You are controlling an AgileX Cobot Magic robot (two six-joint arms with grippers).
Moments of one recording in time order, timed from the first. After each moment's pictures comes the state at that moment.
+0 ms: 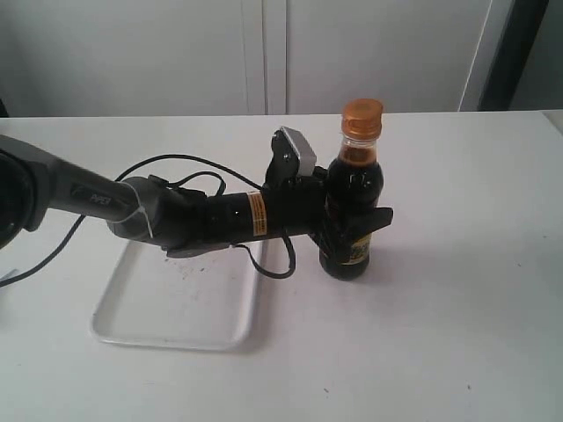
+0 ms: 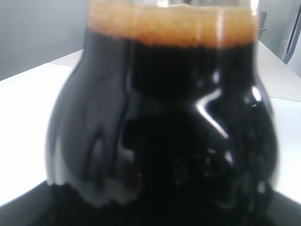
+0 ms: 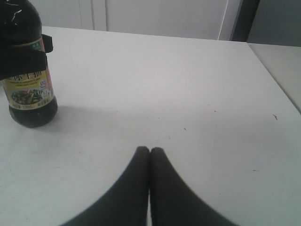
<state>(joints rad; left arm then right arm) -0.64 2.28 -1.36 0.90 -1.04 -0.60 0.06 0.00 -0.01 -0.02 0.35 0.00</state>
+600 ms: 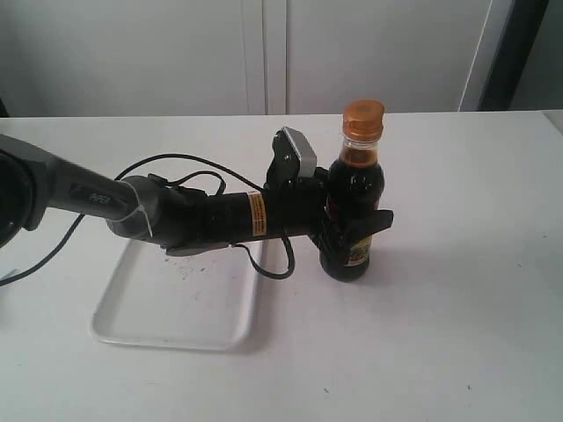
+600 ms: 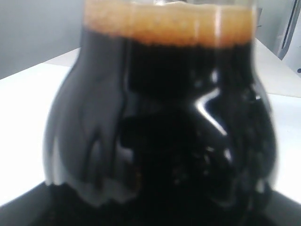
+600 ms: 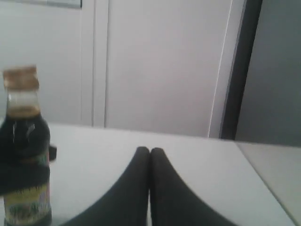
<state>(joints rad) -0.64 2.28 -1.36 0.94 -1.04 -0.60 0.06 0.00 -0.01 -0.07 -0.01 0.02</state>
